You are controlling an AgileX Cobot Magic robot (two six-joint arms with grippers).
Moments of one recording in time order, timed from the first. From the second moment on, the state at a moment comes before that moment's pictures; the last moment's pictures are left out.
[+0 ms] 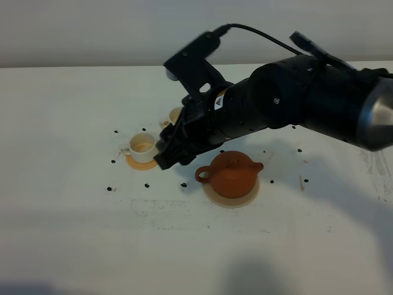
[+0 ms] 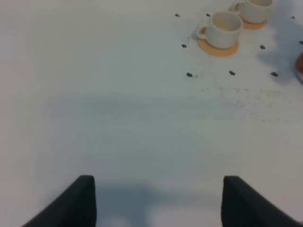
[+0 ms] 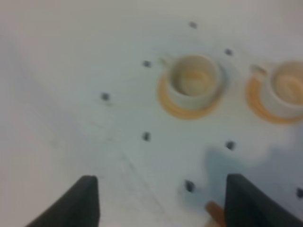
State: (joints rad) left arm 0.07 0.00 -0.45 -0.16 1.06 0.04; right arm 0.83 1.78 -1.35 0.27 0.55 -0.29
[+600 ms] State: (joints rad) left arm 0.07 0.00 -0.45 -0.03 1.06 -0.02; right arm 0.86 1.98 -1.60 0.05 0.77 0.01
